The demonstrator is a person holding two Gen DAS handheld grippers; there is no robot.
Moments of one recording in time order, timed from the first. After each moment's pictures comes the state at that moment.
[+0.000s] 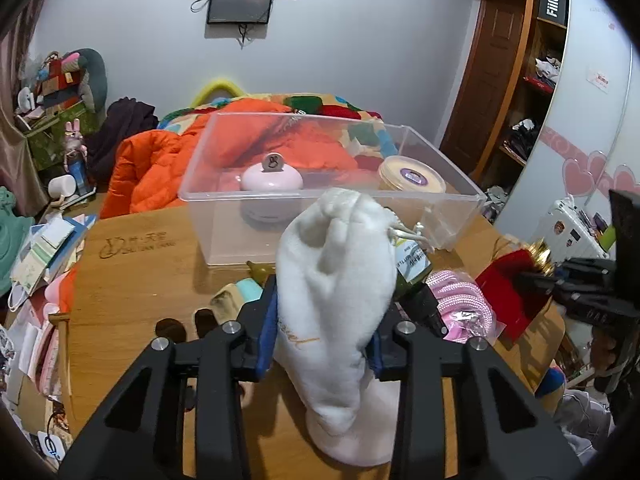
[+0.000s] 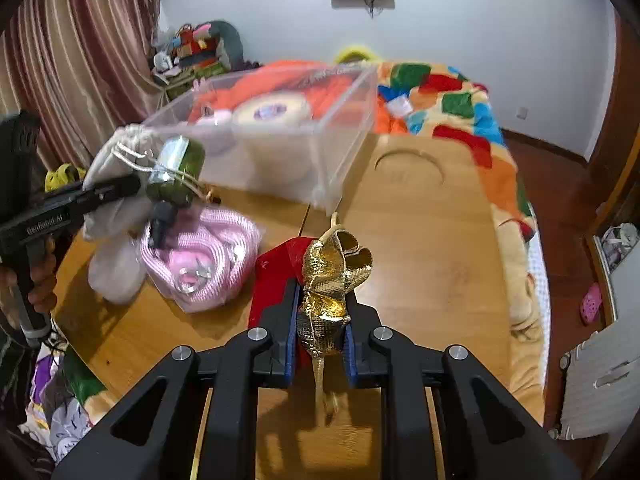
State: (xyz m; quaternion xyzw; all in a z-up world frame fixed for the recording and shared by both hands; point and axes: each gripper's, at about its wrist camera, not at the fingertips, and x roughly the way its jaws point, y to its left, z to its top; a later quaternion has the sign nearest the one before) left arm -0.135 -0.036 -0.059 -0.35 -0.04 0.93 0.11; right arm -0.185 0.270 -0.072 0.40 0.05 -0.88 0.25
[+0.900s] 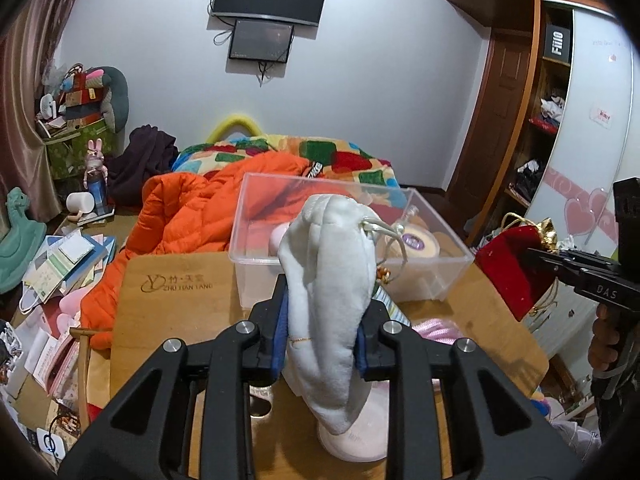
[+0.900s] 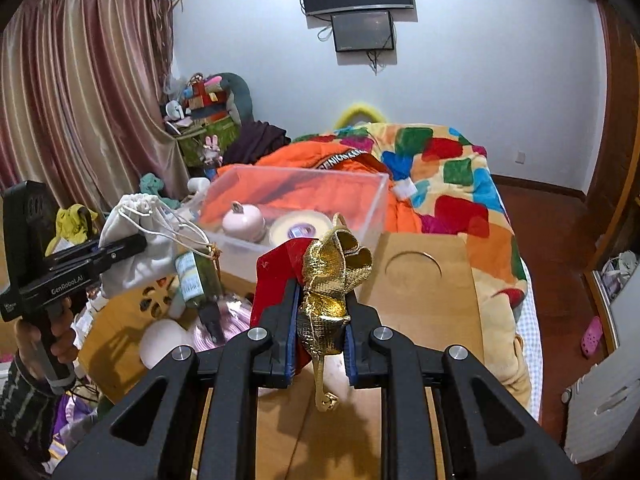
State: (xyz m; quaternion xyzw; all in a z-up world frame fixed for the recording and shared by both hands) left arm -0.116 -0.060 -0.014 -0.28 -0.07 0.95 0.08; right arm -0.186 0.255 0.000 0.32 0.02 -0.91 0.27
